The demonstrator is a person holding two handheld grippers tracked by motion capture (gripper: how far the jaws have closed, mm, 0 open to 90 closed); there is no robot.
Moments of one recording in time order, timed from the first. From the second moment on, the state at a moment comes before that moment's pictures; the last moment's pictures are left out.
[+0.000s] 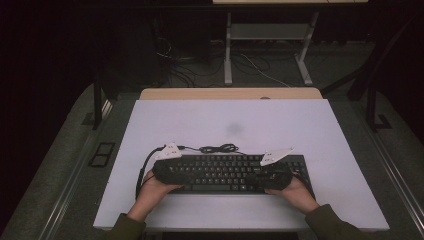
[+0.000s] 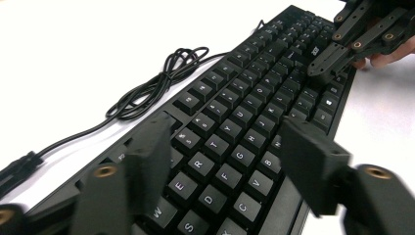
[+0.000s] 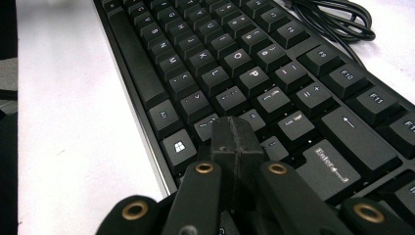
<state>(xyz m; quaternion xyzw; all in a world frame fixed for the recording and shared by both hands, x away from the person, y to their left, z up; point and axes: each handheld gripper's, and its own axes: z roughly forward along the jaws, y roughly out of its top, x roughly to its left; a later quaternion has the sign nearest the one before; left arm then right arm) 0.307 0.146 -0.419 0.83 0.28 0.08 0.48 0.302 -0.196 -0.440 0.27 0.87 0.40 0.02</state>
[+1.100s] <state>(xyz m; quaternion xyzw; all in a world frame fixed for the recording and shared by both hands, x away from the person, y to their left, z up) 0.333 0.112 -0.431 0.86 0.27 0.05 0.42 0.302 -0.196 -0.439 0.27 0.87 0.40 0.02</state>
